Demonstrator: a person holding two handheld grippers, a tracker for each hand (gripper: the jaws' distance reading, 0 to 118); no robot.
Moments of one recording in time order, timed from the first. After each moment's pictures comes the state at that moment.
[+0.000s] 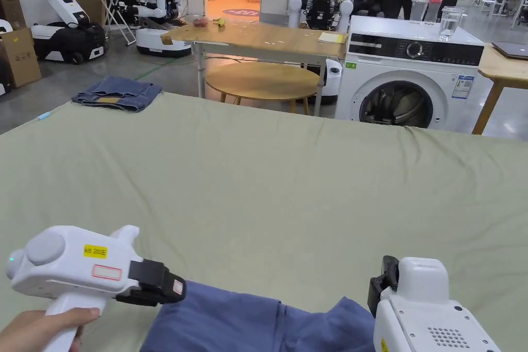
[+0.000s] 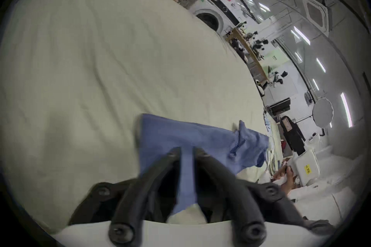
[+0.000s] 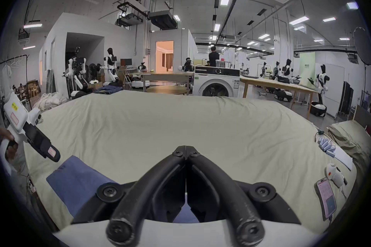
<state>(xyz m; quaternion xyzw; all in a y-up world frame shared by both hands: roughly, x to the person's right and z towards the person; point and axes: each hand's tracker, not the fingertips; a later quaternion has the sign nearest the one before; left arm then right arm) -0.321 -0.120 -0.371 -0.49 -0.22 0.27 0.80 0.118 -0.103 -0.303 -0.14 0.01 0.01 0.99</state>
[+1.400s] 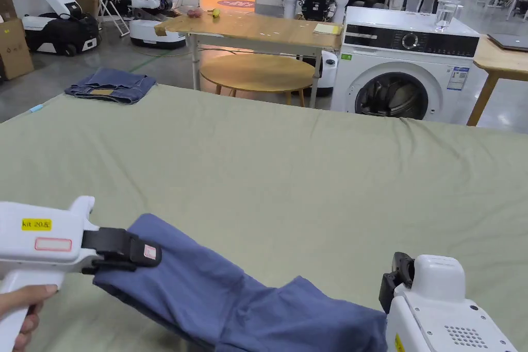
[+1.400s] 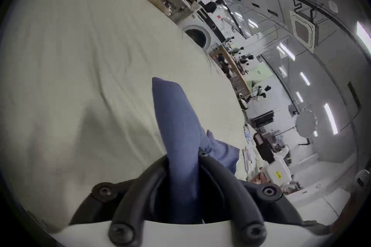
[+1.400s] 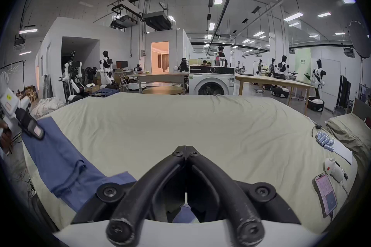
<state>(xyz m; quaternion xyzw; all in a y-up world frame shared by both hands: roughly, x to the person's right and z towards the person) -0.360 -0.077 -0.359 -0.42 -0.25 0.32 0.81 0.138 -0.106 -0.296 -0.14 0.00 -0.01 0.99</state>
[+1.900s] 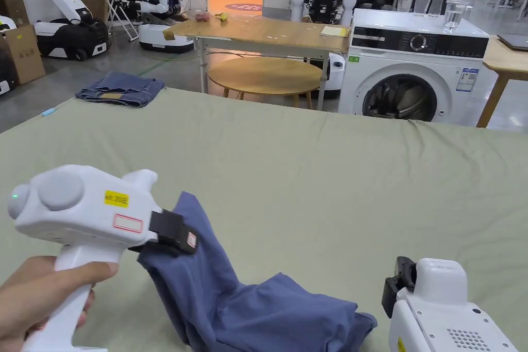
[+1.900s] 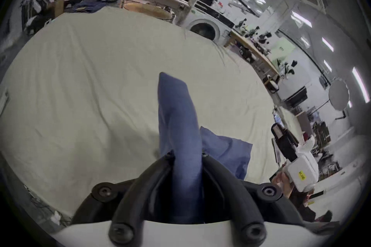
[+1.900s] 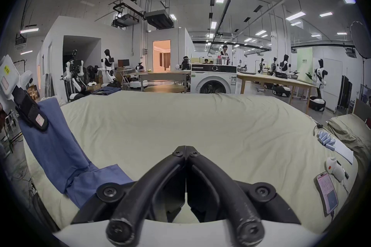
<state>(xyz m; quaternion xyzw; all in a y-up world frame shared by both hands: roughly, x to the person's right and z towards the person) -0.244 -0.021 -0.361 -0.46 -0.19 0.17 0.85 0.135 -0.109 -0.297 -0.15 0.00 0.00 0.99</state>
